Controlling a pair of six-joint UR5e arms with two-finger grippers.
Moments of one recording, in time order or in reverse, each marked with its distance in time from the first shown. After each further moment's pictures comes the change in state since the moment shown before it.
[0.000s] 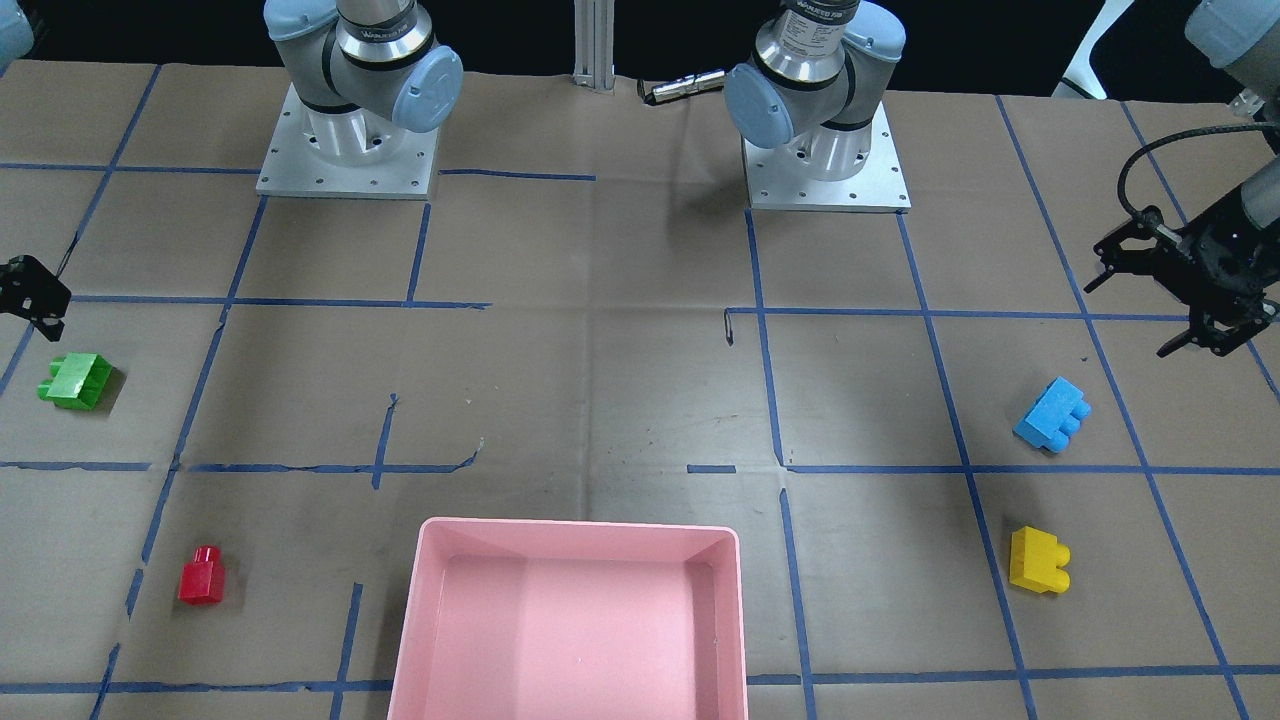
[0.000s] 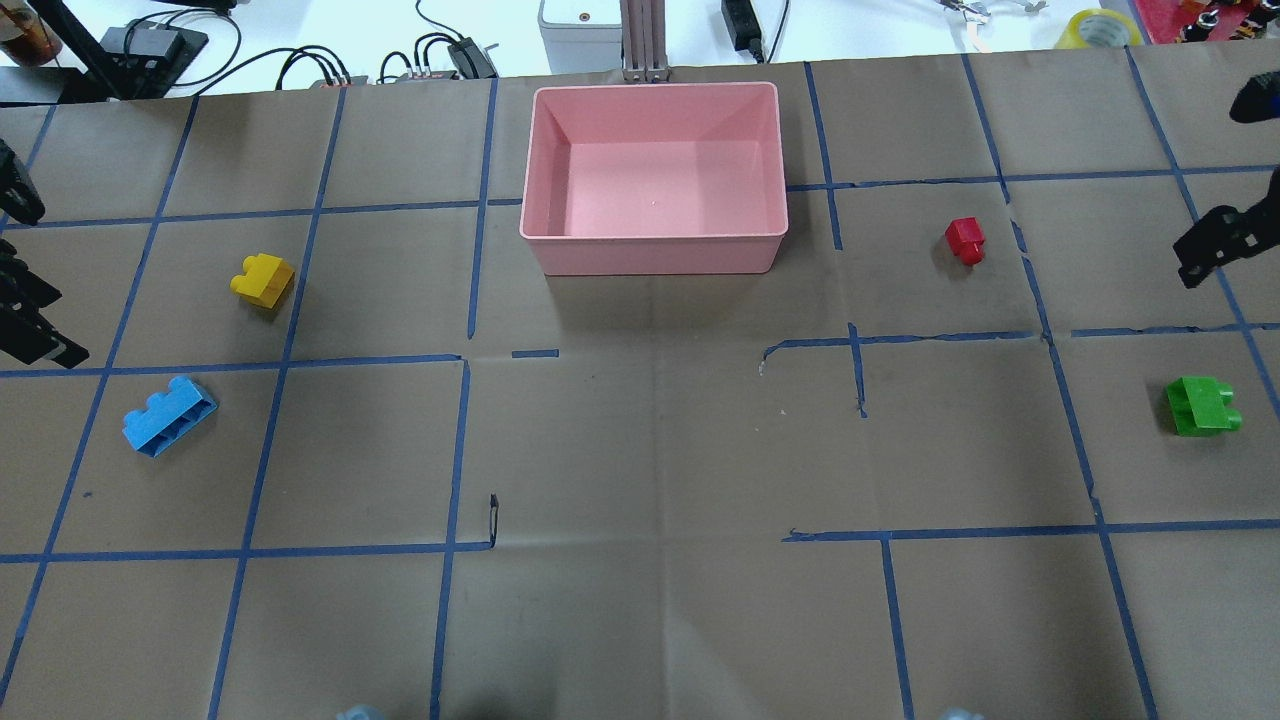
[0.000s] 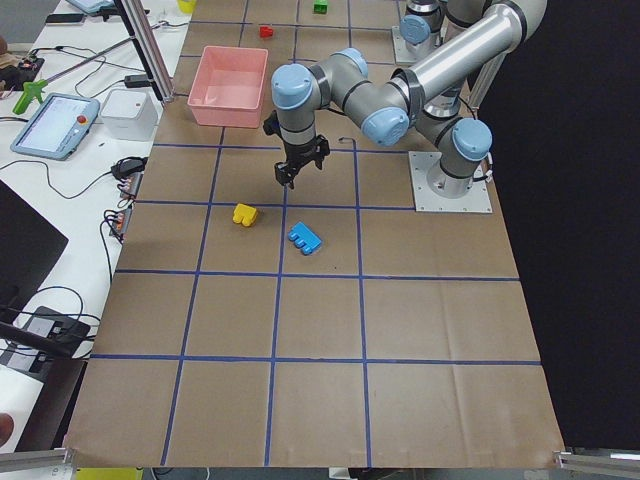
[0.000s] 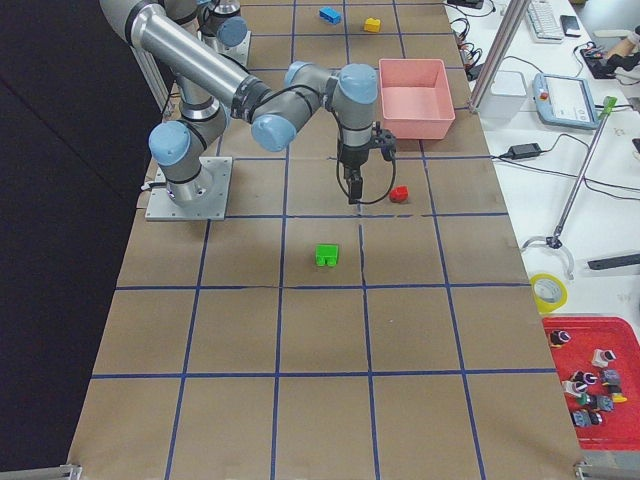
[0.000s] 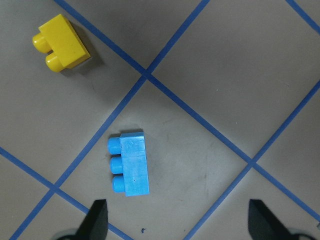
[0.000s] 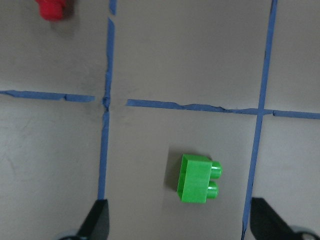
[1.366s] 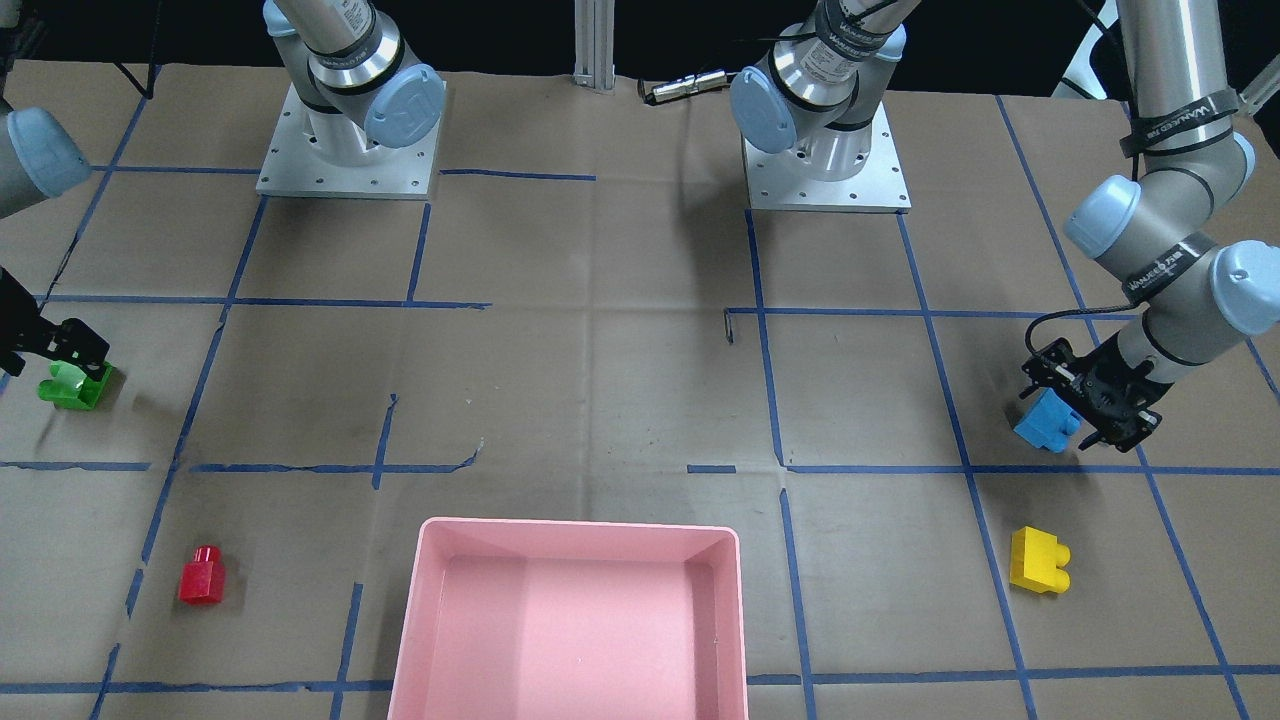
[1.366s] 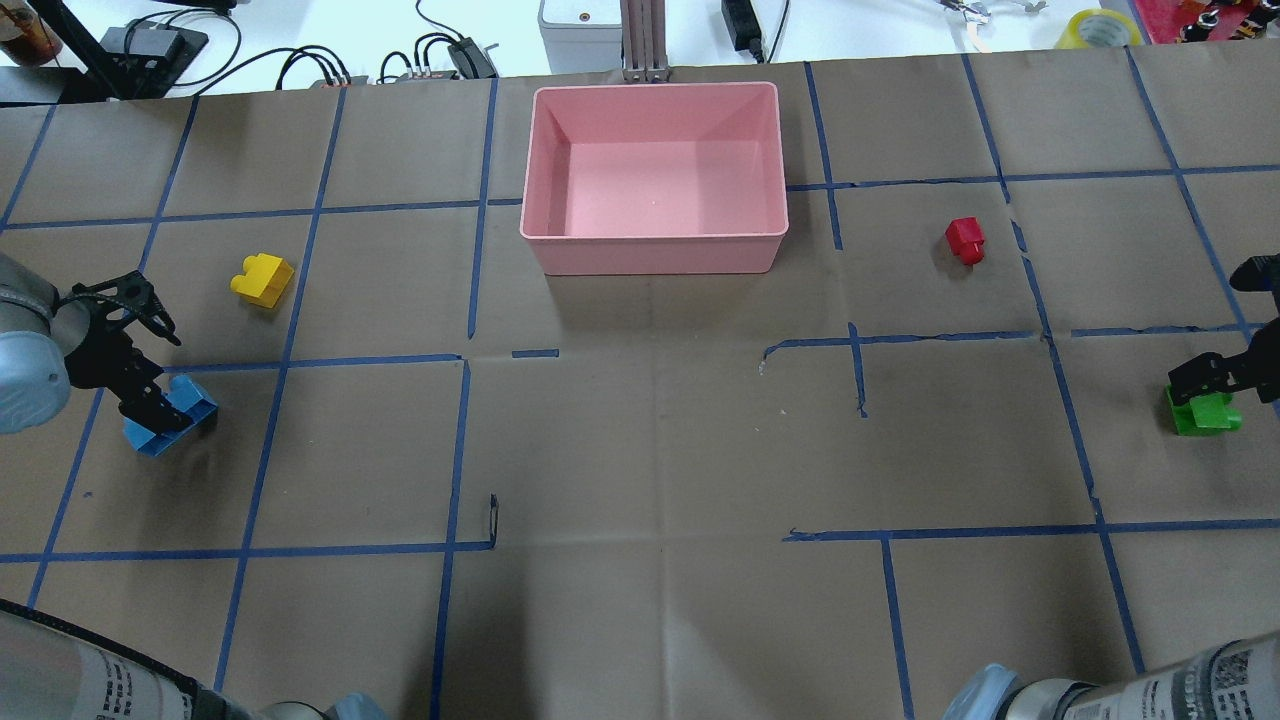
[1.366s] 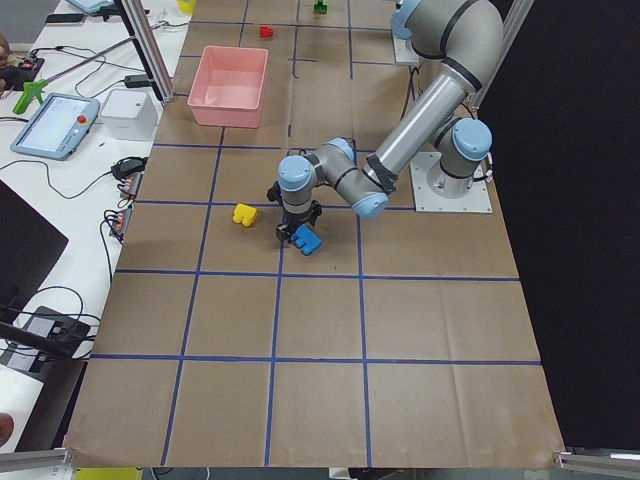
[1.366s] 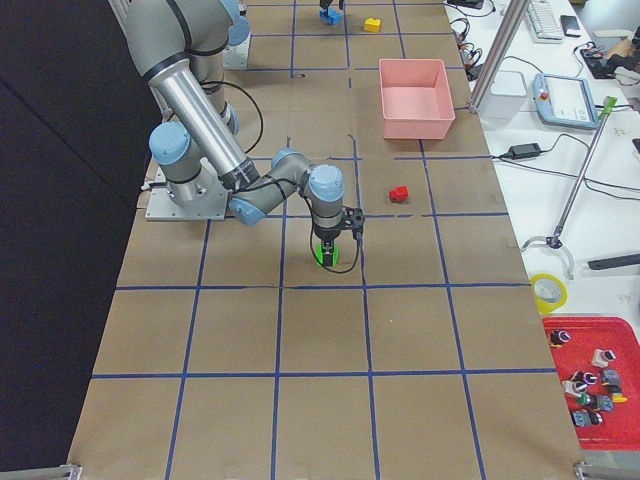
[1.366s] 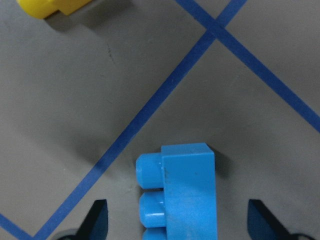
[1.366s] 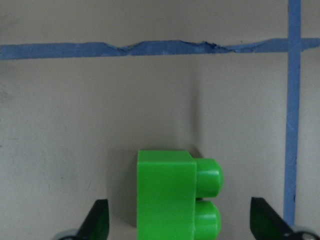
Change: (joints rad) left arm 0.056 -0.267 -0.282 0.598 0.003 0.025; right arm -0.183 0.213 0.220 -0.392 0.059 -0.084
